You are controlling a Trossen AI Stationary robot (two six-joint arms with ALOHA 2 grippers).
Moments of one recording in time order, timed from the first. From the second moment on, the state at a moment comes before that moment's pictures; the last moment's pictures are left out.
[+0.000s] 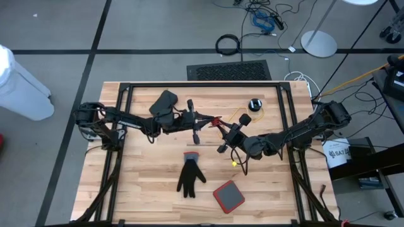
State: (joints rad) left arm 0.04 1.63 0.80 0.96 -0.05 0.16; right arm 0.30 1.46 0.76 0.58 1.05 -0.30
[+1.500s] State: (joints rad) left arm 0.05 1.64 0.82 0.82 0.10 0.09; right arm 0.33 1.46 0.76 0.33 0.93 -0.19
